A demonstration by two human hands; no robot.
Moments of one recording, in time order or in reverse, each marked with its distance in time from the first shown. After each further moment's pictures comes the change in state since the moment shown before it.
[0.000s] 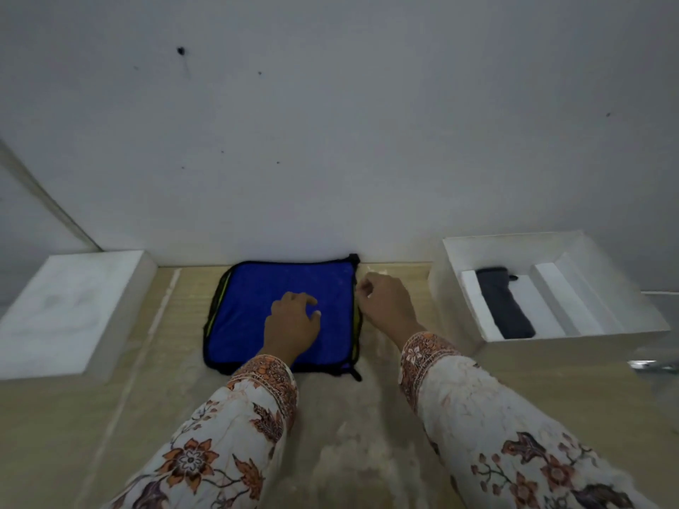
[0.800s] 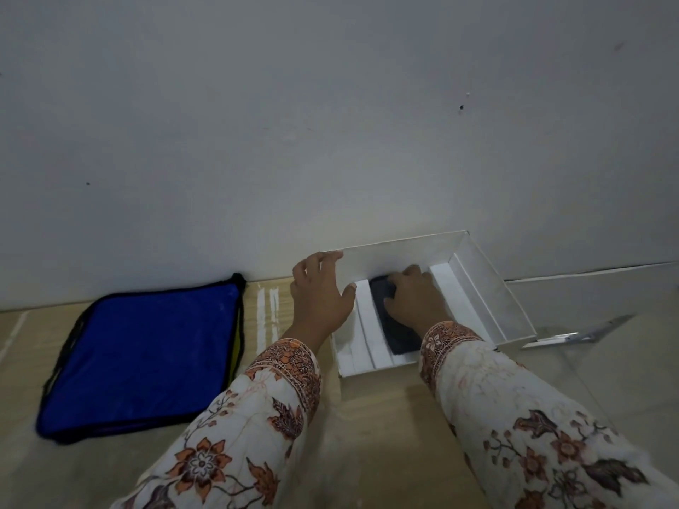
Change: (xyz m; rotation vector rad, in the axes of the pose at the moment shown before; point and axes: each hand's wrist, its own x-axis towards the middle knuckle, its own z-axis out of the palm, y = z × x) left_hand 0.059 0.242 0.125 -0.121 0.125 0.286; right_hand 0.050 0.209 -0.164 -0.496 -0.015 0.126
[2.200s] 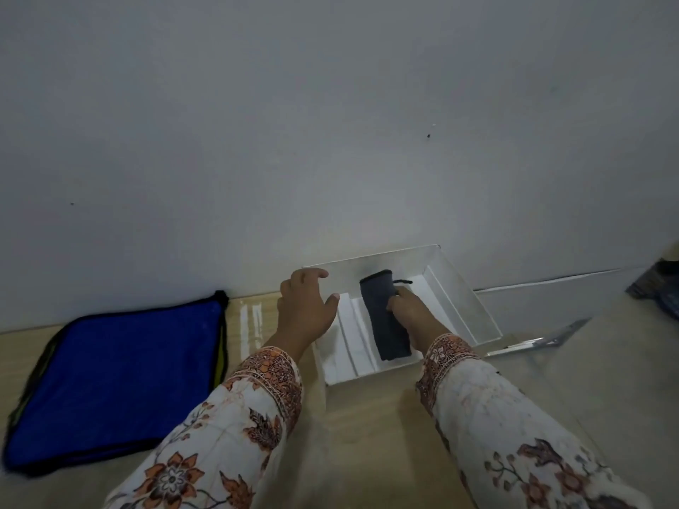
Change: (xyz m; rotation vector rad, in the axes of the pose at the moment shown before) left_hand 0.000 0.009 -0.015 -0.083 -0.083 -0.036; right_hand -0.016 0.009 -0.019 0.927 -0.175 0.425
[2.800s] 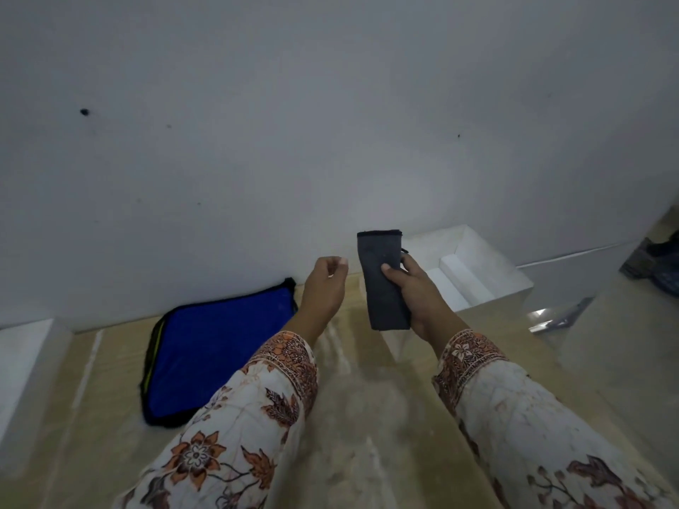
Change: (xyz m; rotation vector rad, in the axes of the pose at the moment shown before) left_hand -0.072 -0.050 -0.123 -0.609 -0.069 -0.109; right_hand -0.167 -0.052 0.116 0.596 -0.055 -0.351
